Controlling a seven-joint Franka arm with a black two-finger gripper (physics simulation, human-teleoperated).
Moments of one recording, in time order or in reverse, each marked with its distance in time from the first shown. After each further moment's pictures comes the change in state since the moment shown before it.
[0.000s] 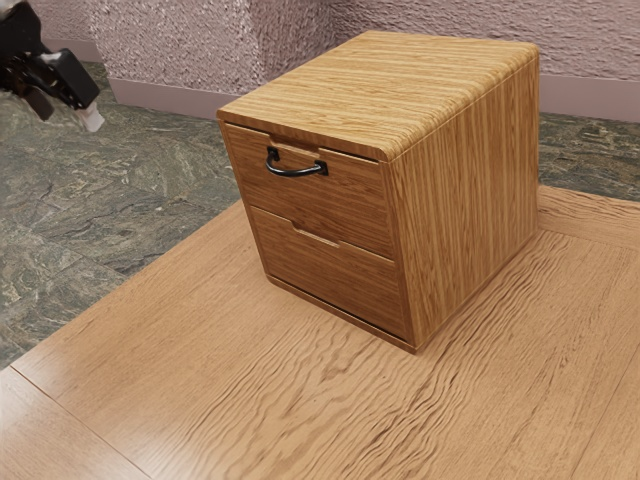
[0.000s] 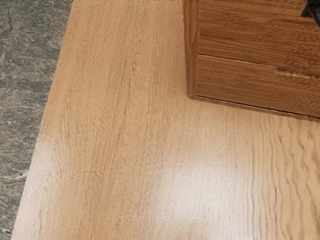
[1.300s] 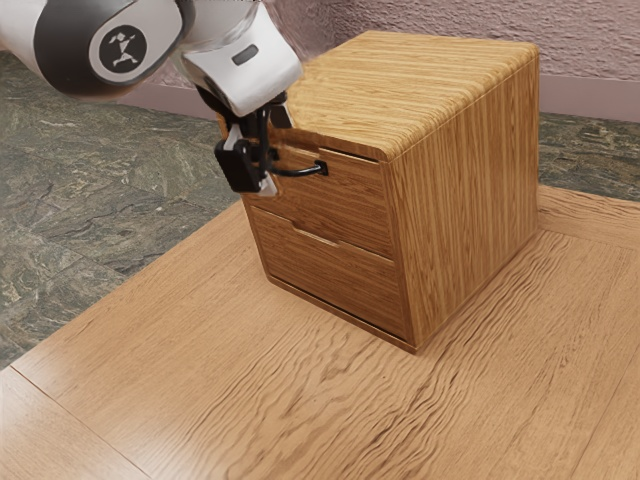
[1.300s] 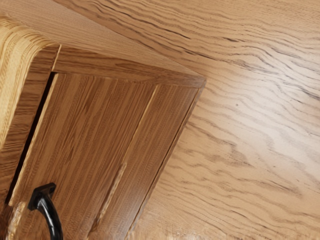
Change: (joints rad) arm -0.726 0.012 0.071 -0.174 0.285 0.180 0.717
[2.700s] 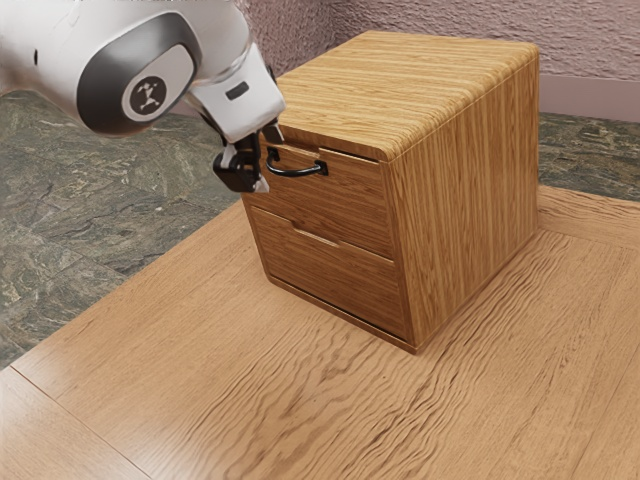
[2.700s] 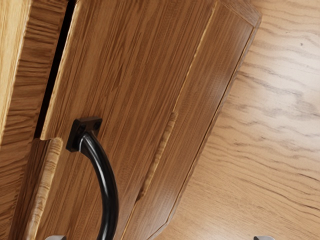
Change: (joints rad) arm 0.169 0.002 -0.031 -0.139 0.014 0.216 0.140
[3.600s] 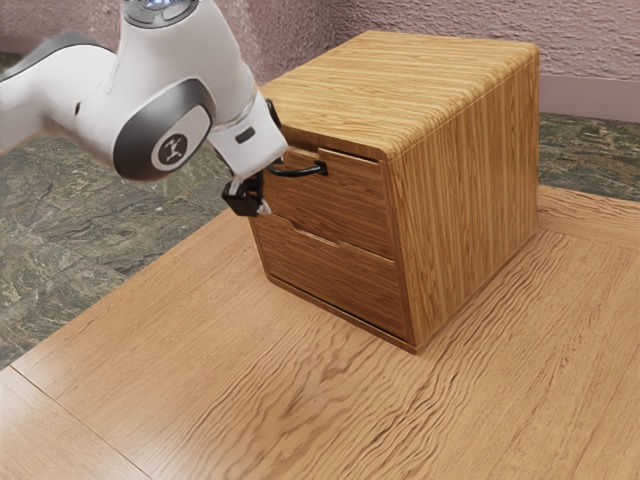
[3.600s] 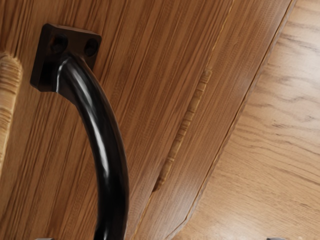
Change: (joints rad) arm 0.021 0.028 0.060 -0.139 0.019 0.212 0.009
